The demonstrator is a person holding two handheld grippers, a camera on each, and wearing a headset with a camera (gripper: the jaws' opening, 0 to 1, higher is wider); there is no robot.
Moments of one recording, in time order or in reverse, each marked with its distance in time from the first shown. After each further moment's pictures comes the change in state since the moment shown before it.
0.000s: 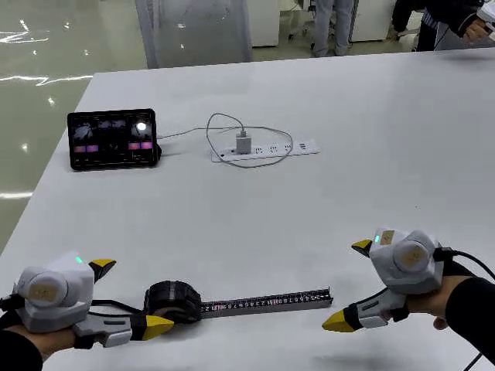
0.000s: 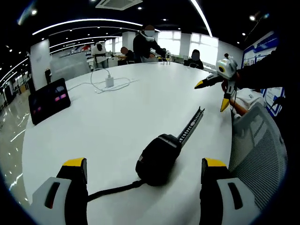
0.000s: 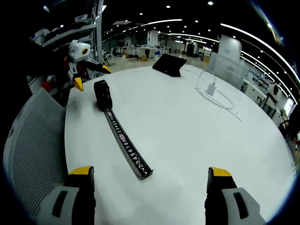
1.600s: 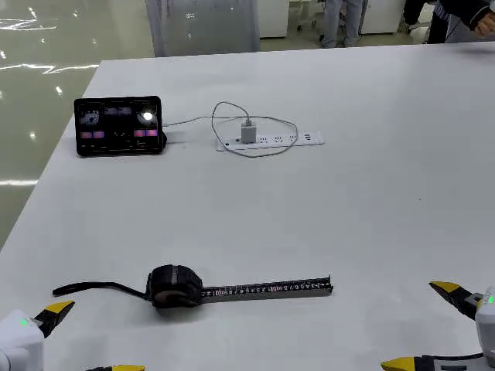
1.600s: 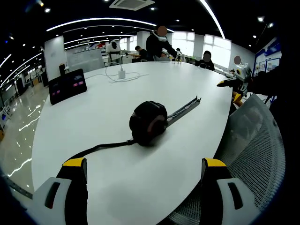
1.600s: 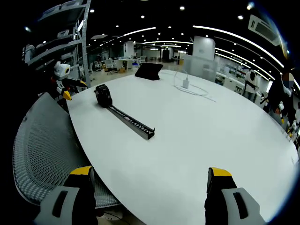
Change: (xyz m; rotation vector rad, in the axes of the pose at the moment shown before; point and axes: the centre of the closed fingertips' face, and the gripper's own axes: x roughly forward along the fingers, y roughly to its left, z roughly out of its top) left arm -0.061 -0.030 -0.060 -0.083 0.062 0.111; right arm -0.079 0.034 -0.066 0.150 -0.087 -0.129
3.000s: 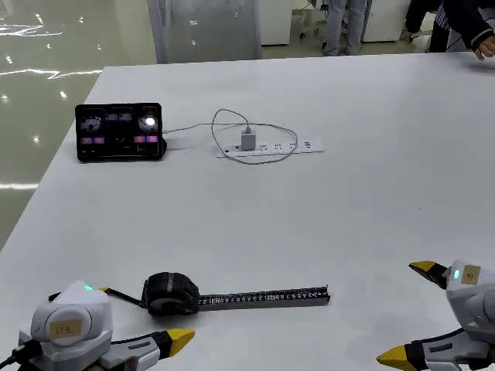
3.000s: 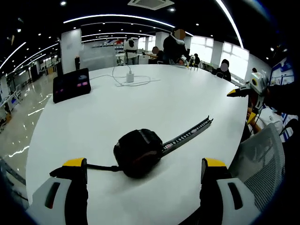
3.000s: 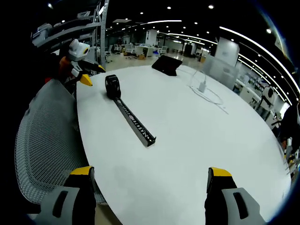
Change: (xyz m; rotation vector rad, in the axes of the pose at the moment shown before) left arm 0.046 -0.026 0.064 -0.120 -0.068 0.119; right arm 0.014 -0.014 0.031 -0.201 0.109 0.099
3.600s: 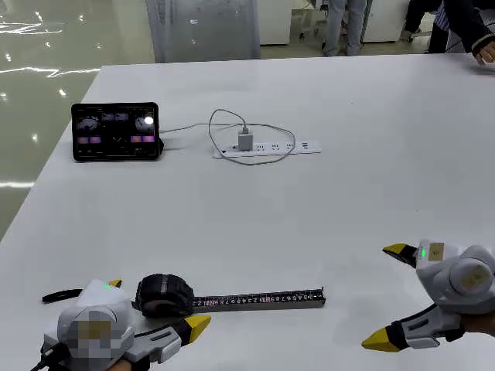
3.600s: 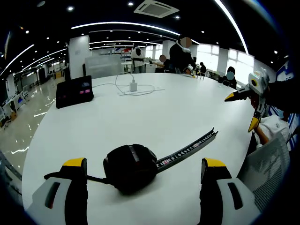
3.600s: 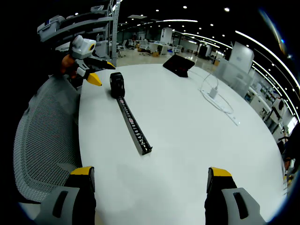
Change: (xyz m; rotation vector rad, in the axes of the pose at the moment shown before) left arm 0.019 -0.012 0.016 -0.032 -0.091 0.074; right arm 0.020 -0.020 0.020 -0.107 0.033 0.085
